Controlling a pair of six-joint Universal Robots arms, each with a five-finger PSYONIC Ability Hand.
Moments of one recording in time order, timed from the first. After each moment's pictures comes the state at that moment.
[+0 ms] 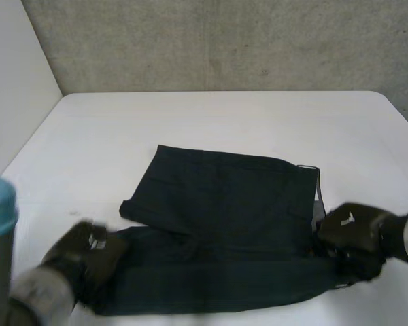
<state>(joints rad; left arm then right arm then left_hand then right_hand) 4.09 -1.60 -1.80 2.76 -1.76 3.60 1.65 -1.40 1.67 0.71 1.10 2.13 1.11 1.20 1.19 1.20 1.01 0.92 1.16 1.18 1.19 0.98</state>
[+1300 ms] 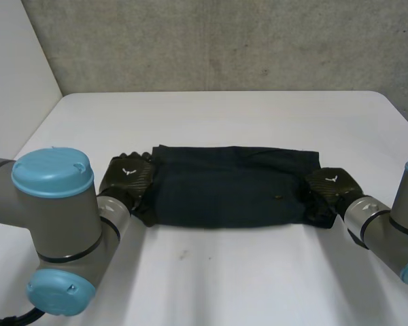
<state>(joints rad) 4.15 -1.99 -1.62 3.30 -1.73 3.34 1.76 -1.08 1.71 -0.19 1.28 2.79 0.19 0.20 0.21 0.20 0.05 0.84 1.04 1.01 1.02 0.79</state>
